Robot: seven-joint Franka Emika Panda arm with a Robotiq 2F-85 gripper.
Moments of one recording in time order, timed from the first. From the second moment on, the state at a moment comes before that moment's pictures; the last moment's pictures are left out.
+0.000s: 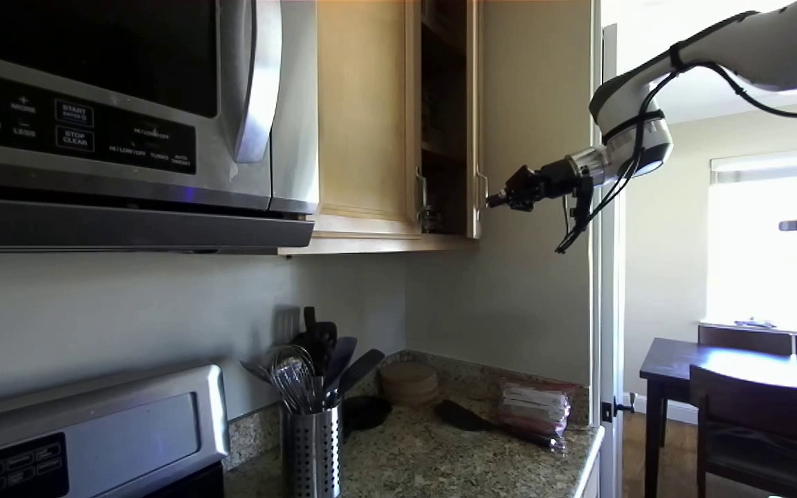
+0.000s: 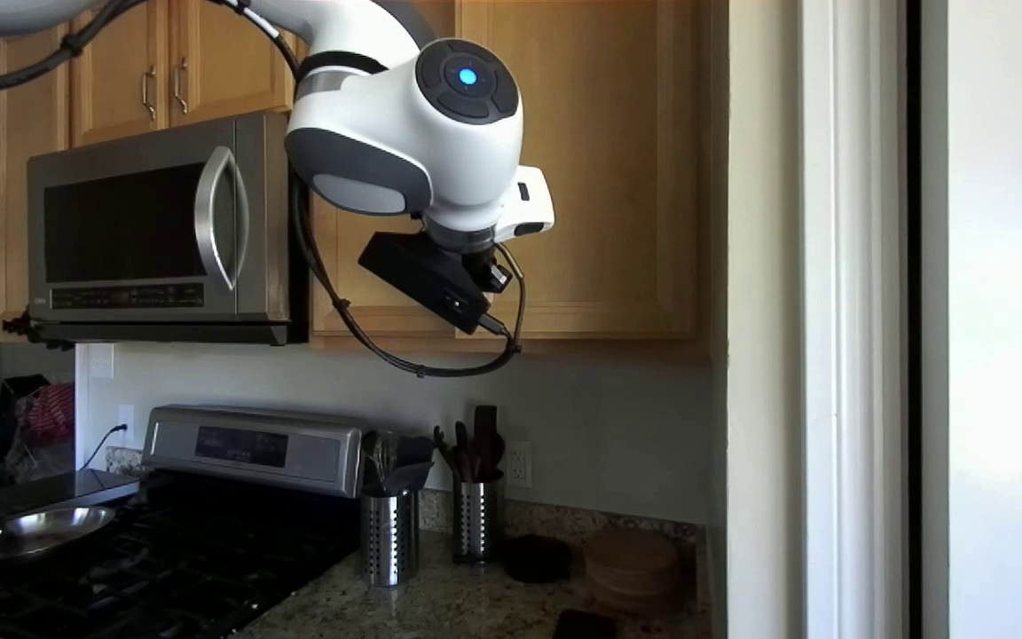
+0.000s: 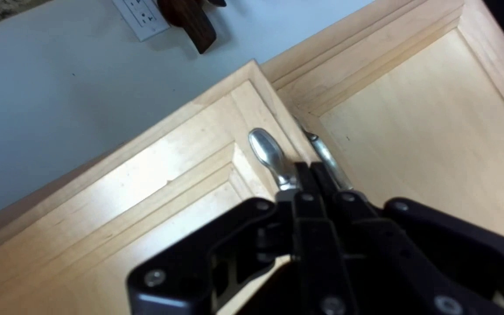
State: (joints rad) arm -0.26 -0.32 -0.24 -2.15 1.30 2.15 -1.10
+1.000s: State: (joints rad) arm -0.21 -0.27 -0.21 -2.12 1.41 2.35 -1.34
